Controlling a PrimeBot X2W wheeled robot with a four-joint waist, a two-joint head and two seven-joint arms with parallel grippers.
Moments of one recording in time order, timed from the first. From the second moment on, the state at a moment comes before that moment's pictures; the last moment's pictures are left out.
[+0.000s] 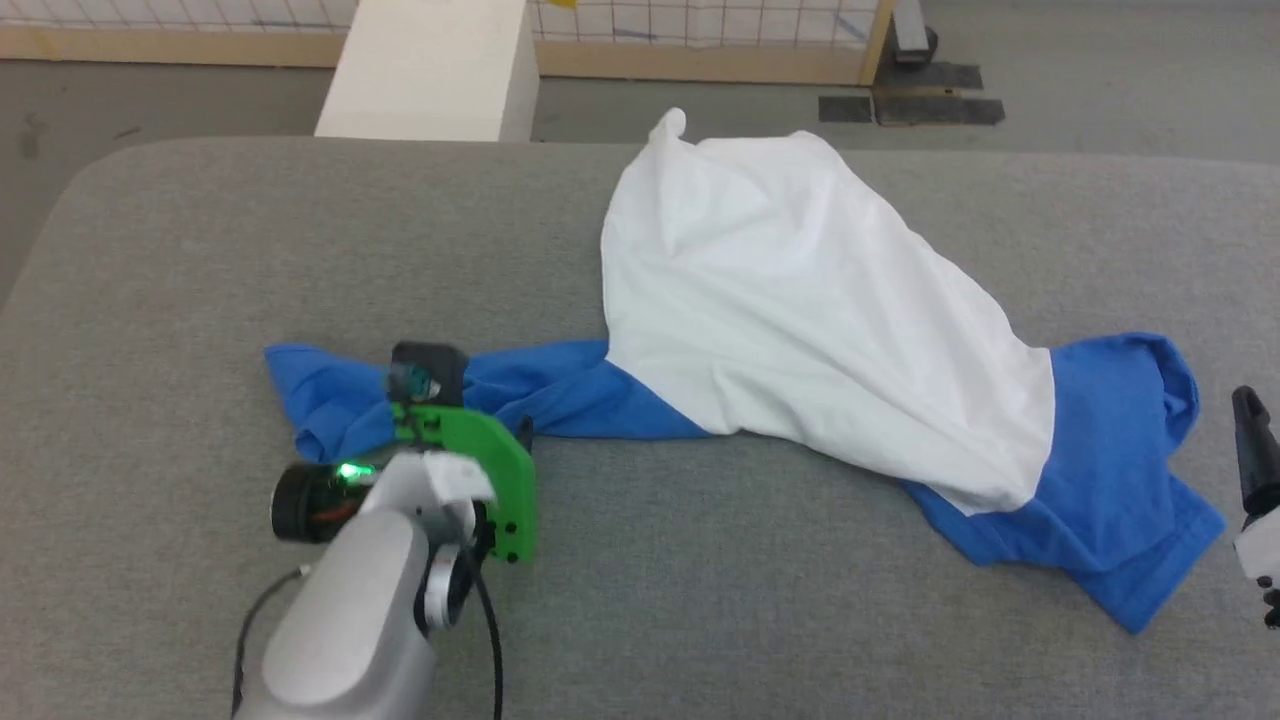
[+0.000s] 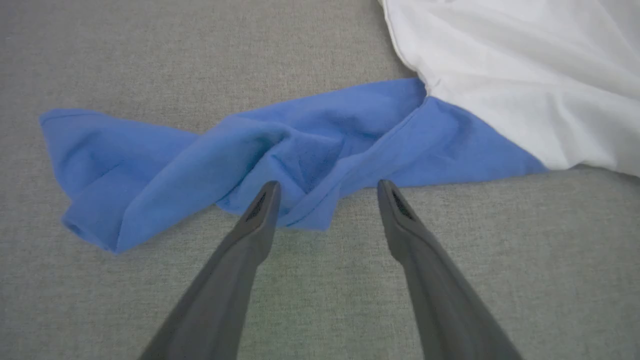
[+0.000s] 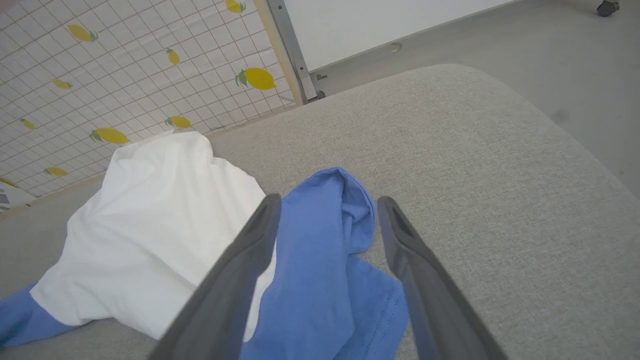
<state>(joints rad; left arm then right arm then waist) -0.39 0.16 -0.34 0.32 -0.34 0.13 0.42 -0.14 -0.05 -0.49 -0.09 0.31 0.13 0.49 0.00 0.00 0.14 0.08</state>
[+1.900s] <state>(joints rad) -0.11 0.13 -0.05 0.01 -0.39 0.12 -0.24 -0.40 -0.12 -0.01 0.09 0.19 0.13 0.65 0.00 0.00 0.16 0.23</state>
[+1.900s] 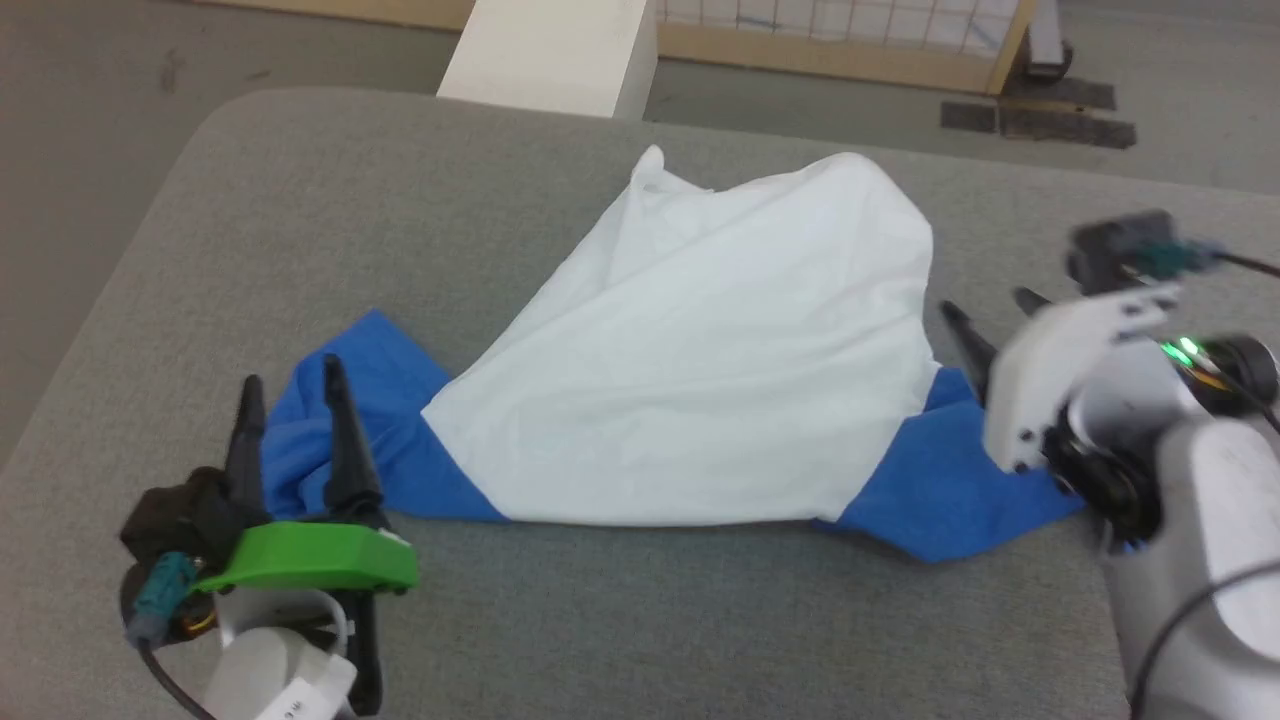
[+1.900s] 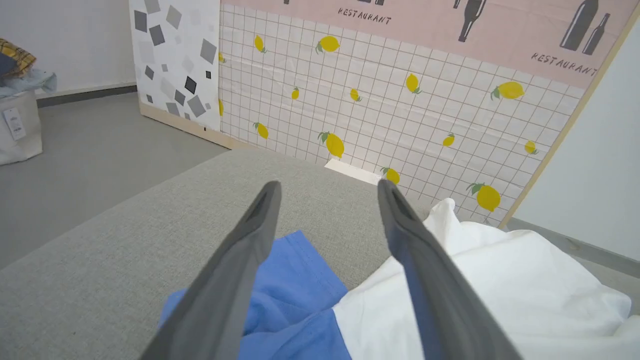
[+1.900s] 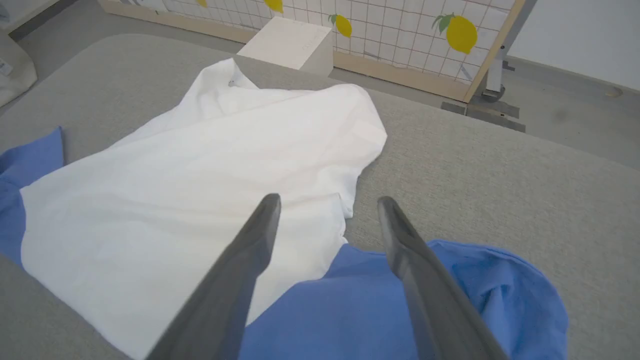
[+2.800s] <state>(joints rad) -0.18 0.06 -0.20 -0.04 -0.38 0.12 -0.26 -0.89 -0.32 0.55 0.60 0.23 0.13 0.82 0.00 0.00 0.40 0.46</state>
